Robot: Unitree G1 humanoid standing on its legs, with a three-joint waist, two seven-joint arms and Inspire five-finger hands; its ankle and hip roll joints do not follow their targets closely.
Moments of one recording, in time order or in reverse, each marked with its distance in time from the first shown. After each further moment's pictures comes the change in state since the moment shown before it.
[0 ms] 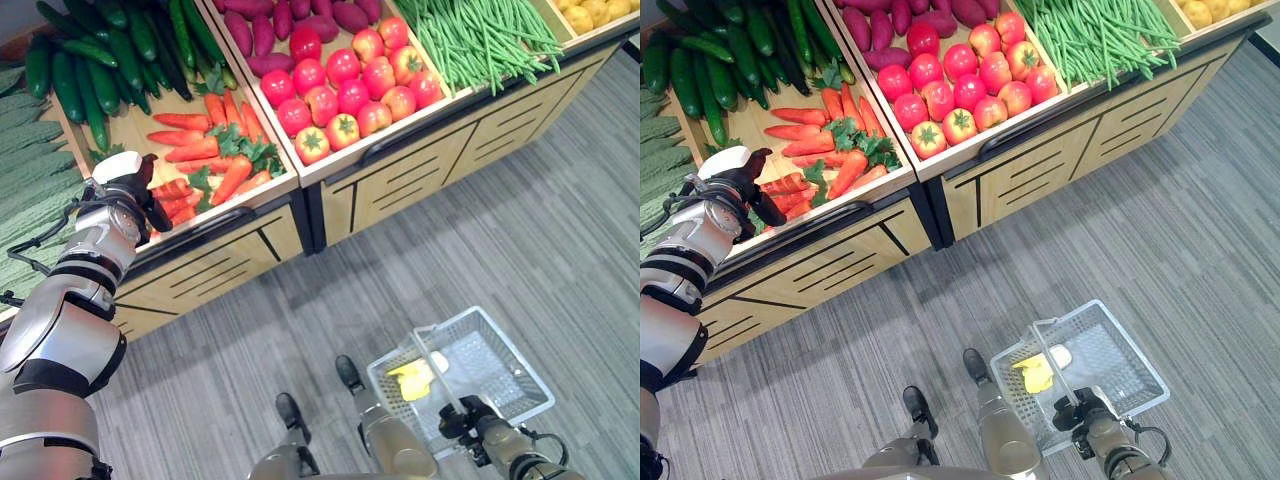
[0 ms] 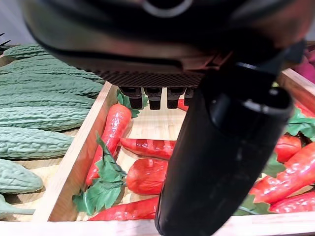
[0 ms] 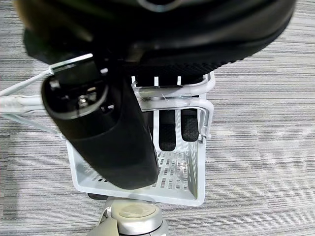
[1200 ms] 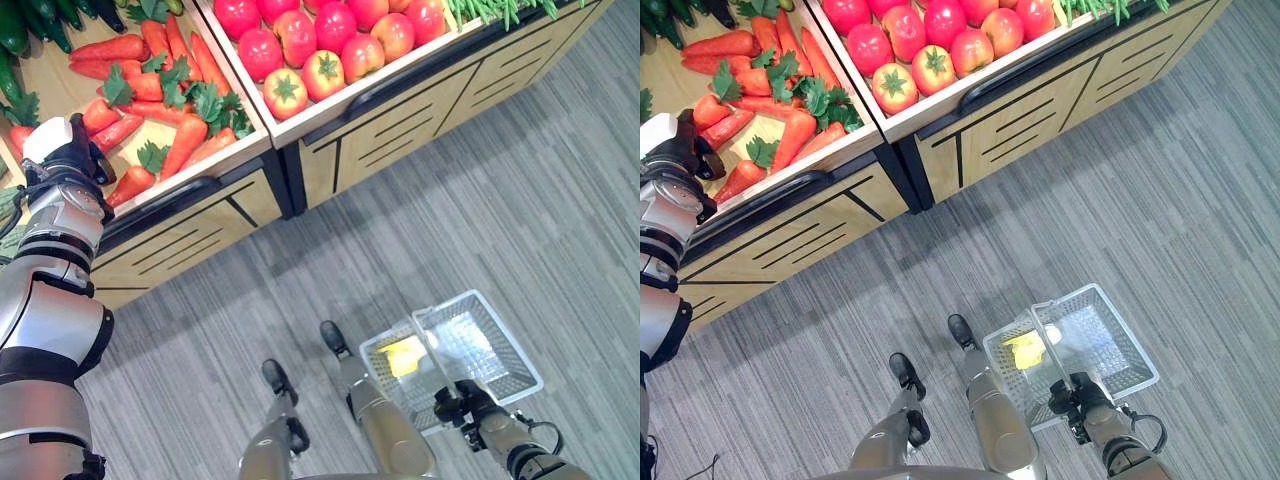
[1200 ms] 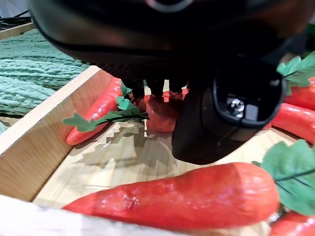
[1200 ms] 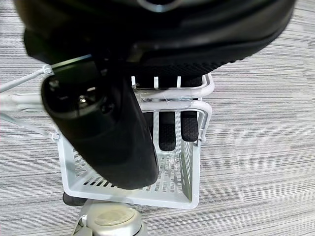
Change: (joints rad) left arm -0.114 0.038 0.097 0.120 -0.065 0.038 0.054; right arm -0.031 -0.007 0.012 -0.041 0.031 -0.019 -0.009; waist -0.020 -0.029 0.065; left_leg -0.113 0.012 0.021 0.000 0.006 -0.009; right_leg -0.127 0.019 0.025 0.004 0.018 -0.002
